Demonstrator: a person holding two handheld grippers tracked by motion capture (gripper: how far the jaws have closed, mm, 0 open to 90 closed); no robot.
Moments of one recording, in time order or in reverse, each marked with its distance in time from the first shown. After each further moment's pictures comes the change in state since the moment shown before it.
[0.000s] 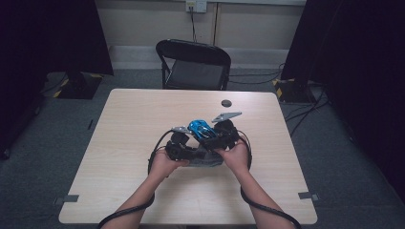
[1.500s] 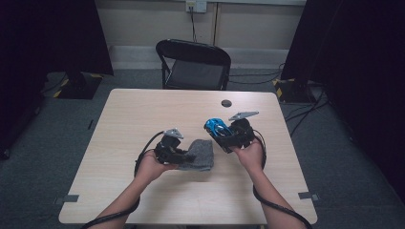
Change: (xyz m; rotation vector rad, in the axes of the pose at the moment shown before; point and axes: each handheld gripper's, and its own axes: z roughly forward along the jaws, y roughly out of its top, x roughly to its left) left arm -0.005 -0.011 -0.040 0.048 0.085 0.092; right arm -0.041 -0.023 -0.023 0.018 -0.074 0.068
